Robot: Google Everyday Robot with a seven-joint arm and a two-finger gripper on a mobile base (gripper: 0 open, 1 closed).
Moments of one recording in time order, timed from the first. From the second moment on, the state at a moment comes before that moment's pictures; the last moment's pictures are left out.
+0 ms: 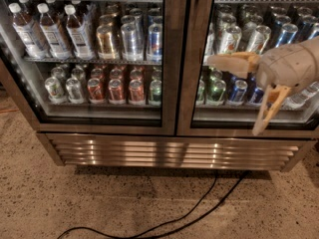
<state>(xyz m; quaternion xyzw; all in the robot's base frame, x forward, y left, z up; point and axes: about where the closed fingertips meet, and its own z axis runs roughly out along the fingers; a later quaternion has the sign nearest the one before) 0.450 -0.137 0.949 -0.65 0.46 0.46 0.41</state>
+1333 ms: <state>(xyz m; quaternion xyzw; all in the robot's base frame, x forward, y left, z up) 0.493 -0.104 0.945 -0.52 0.39 0.59 0.48</state>
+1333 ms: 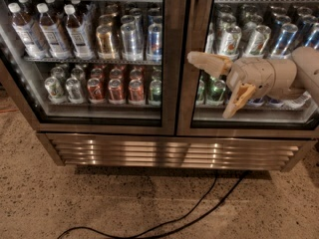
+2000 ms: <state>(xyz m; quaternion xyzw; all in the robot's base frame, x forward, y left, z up) 0.495 -0.094 0.940 -0.61 0.51 0.45 0.42</state>
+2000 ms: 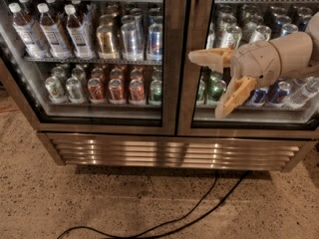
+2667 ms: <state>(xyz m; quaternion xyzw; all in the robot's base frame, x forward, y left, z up) 0.494 -0.088 0.943 -0.60 0.50 0.46 0.42</state>
